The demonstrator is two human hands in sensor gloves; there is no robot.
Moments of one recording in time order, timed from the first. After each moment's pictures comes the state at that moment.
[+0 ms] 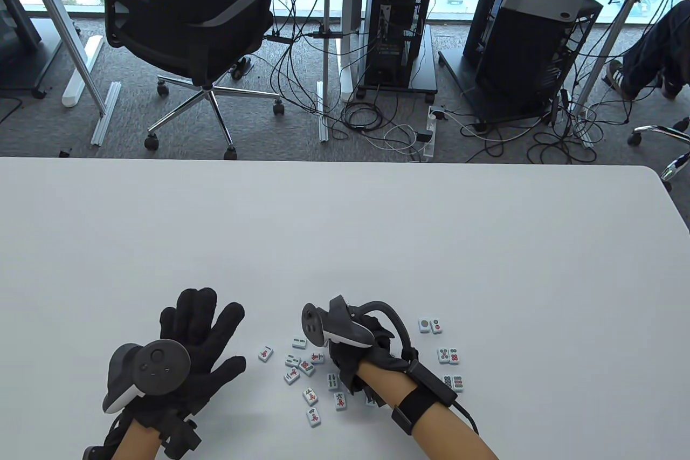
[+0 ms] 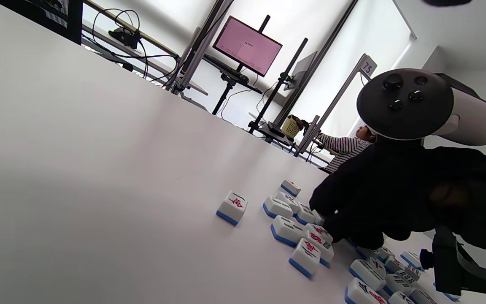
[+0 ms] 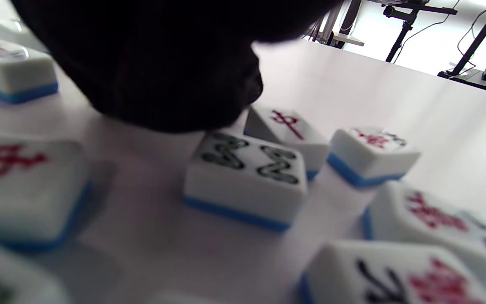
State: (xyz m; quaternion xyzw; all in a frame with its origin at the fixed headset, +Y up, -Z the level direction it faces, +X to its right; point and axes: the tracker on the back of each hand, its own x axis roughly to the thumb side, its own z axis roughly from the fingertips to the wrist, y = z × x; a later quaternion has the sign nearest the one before) left_hand -0.261 -0.722 -0.235 -0.02 -0.17 0.26 0.95; right_hand 0.001 -0.761 -0.332 -0.18 -0.13 -0.97 0.10
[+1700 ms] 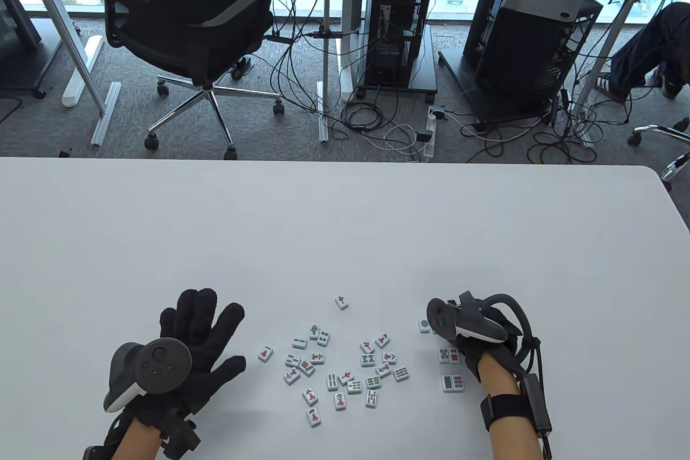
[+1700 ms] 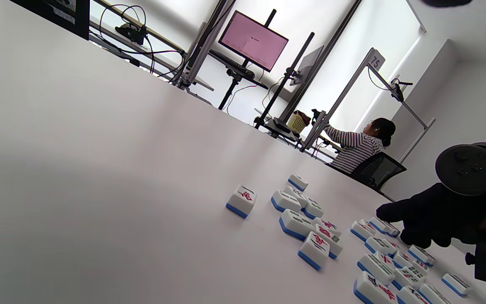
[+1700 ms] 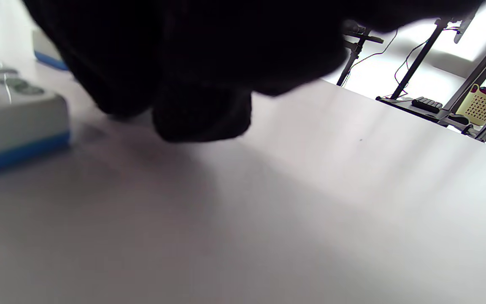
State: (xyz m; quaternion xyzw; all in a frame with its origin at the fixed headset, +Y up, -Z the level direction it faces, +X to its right) left_hand -0.263 -0.727 -0.238 -0.03 -0.17 0.26 0.95; right_hand 0.195 -0.757 -0.357 -0.17 -0.08 -0.97 0.15
